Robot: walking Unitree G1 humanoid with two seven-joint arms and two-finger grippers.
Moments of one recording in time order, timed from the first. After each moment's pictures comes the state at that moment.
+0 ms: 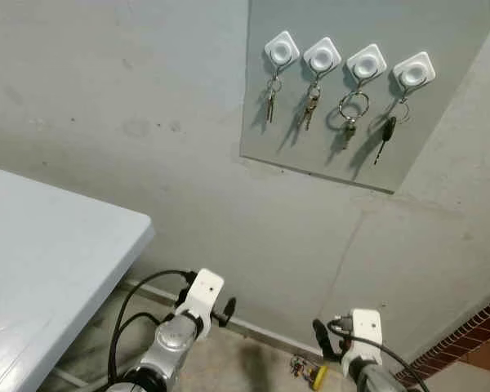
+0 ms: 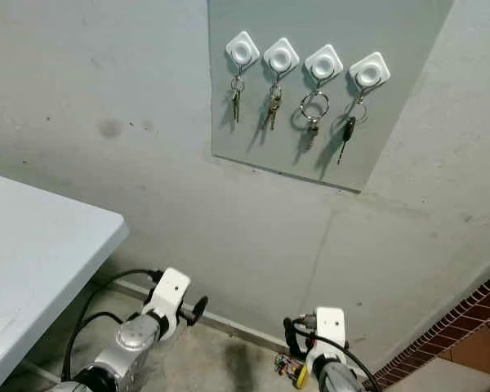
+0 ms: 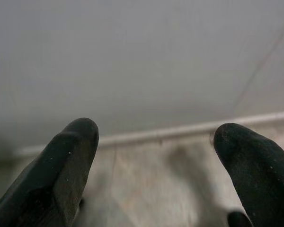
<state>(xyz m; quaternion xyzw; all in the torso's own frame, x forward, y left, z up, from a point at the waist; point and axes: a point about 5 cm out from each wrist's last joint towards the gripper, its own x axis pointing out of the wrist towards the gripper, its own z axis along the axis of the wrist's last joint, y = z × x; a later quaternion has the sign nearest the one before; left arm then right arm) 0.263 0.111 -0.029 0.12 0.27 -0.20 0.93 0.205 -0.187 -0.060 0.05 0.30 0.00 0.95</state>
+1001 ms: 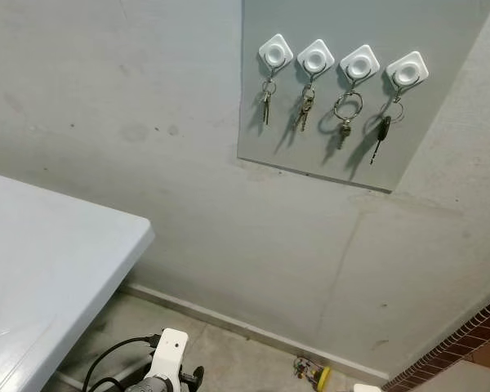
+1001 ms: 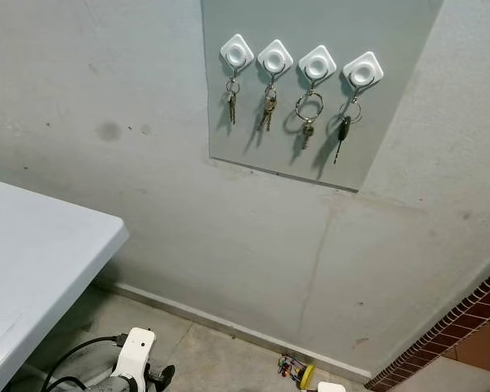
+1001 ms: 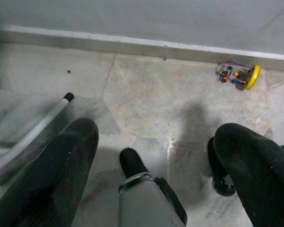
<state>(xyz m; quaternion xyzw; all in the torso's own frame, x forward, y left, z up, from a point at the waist) 0.197 0.151 -0.078 0.04 0.43 -0.12 0.89 0.125 -0.179 -0.103 0.06 0.46 -0.02 0.88</state>
